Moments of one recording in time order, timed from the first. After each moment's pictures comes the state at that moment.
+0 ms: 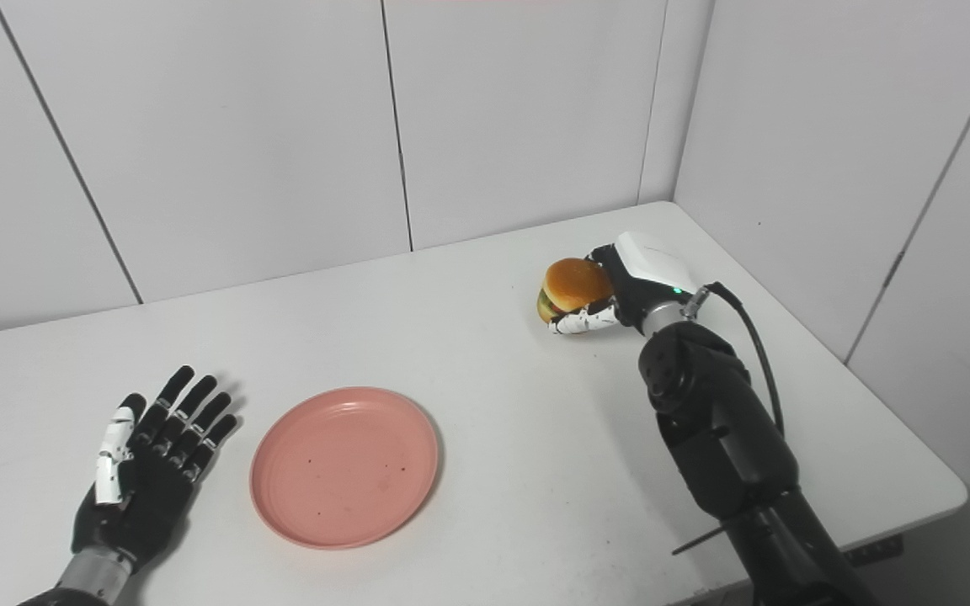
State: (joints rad) left arm -0.28 0.05 0.12 0.20 -0.49 0.30 -0.30; right arm -0.46 -0.45 0.01 0.01 -0.79 0.46 0.27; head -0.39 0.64
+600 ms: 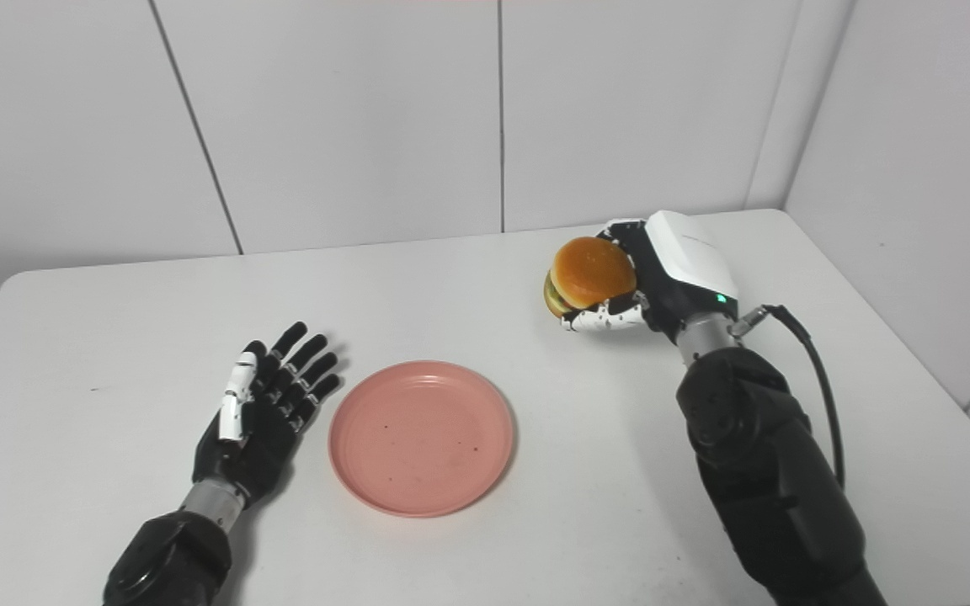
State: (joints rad) left arm -0.26 -0.03 0.07 0.13 -0.43 0.30 -0.18; right arm -0.44 -0.38 0.16 -0.22 -0.75 0.45 0.25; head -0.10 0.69
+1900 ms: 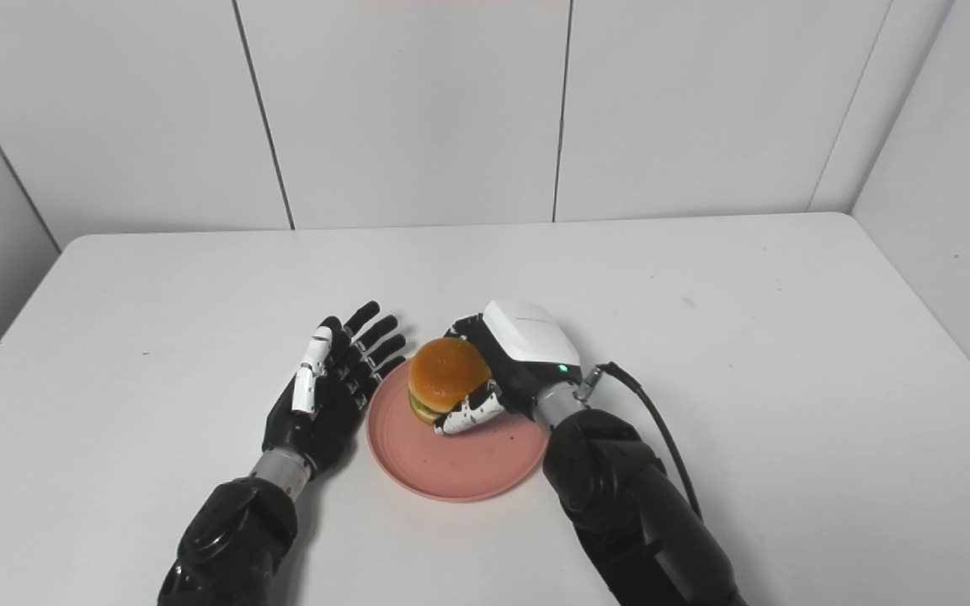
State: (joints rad) left arm -0.26 -0.08 0.03 0.12 -0.37 0.30 -0.14; right arm -0.45 -0.19 0.47 -0.07 -0.80 0.39 0.29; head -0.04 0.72
